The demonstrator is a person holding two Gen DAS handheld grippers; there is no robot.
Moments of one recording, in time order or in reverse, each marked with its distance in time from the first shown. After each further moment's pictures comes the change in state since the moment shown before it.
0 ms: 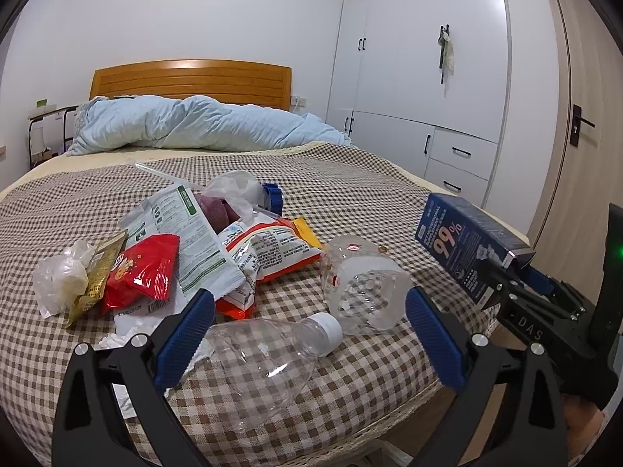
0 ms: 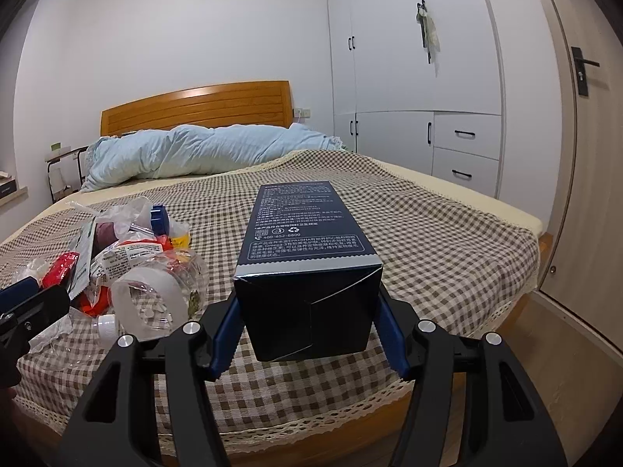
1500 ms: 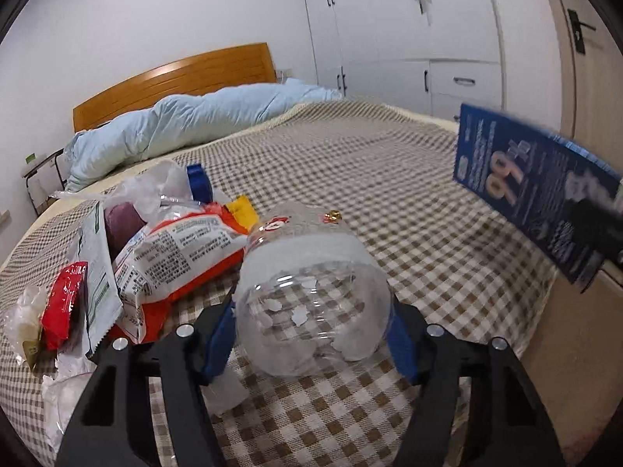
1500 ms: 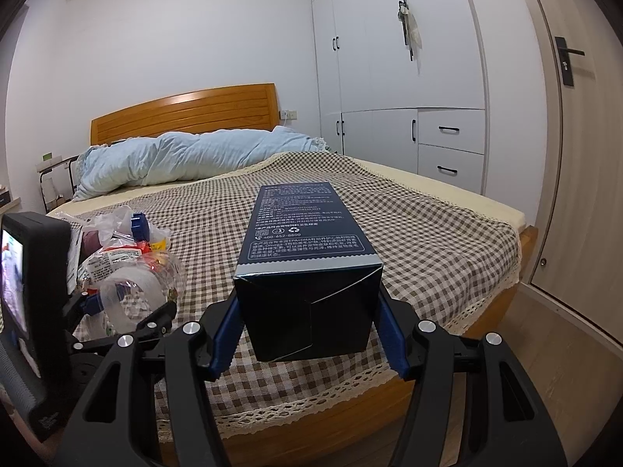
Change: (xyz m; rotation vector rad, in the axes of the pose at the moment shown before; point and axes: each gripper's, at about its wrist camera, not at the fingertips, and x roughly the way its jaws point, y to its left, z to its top) left arm 0.090 -0.081 -0.008 0.217 0.119 0.122; right arm -0.012 -0.036 0.000 0.037 0.000 -0.023
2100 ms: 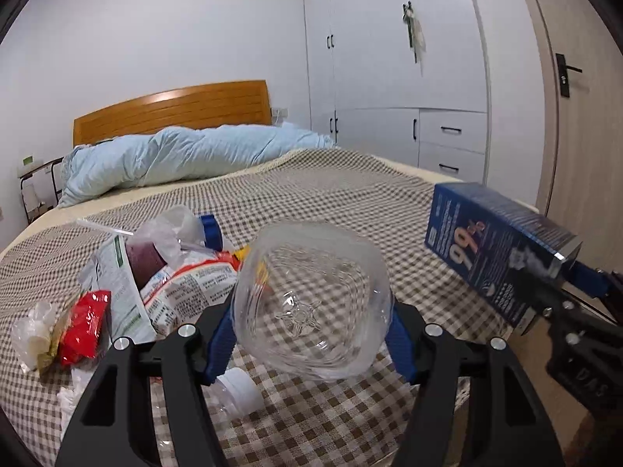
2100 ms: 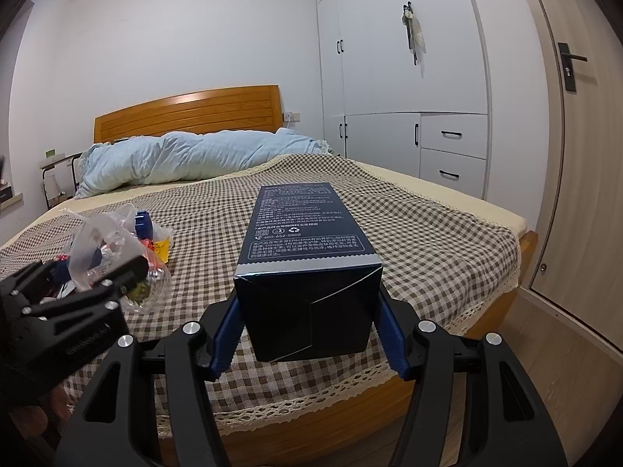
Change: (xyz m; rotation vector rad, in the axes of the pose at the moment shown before) left arm -0.049 0.013 0.015 -0.048 -0.154 -0.068; right arm -0.005 0.000 -0.002 -0.021 -0.011 0.005
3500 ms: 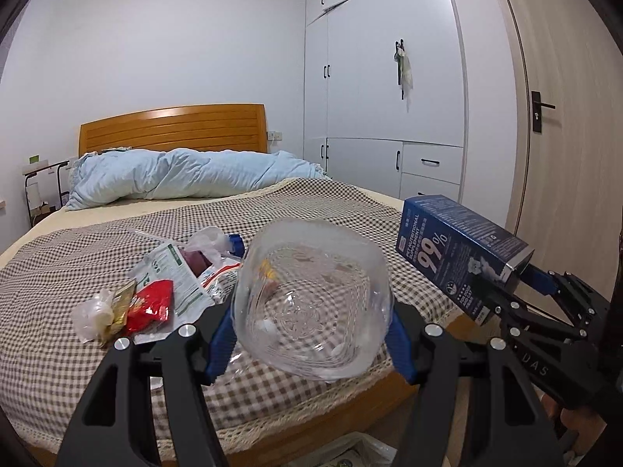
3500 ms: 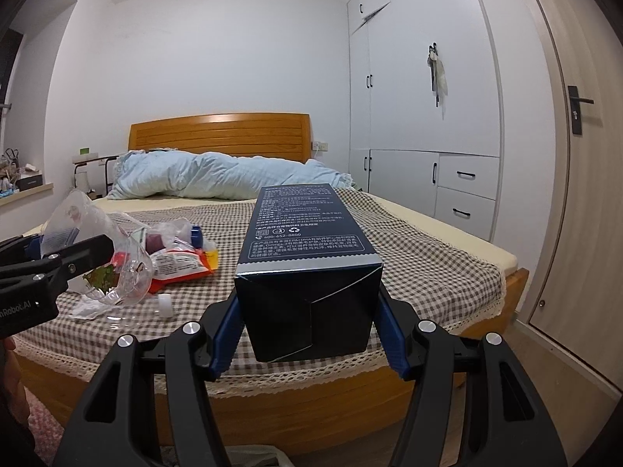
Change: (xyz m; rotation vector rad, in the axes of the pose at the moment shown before) left arm -0.142 0.015 0.001 -0.043 -0.069 -0.047; right arm -0.097 0.000 0.004 -0.090 -0.101 0.089
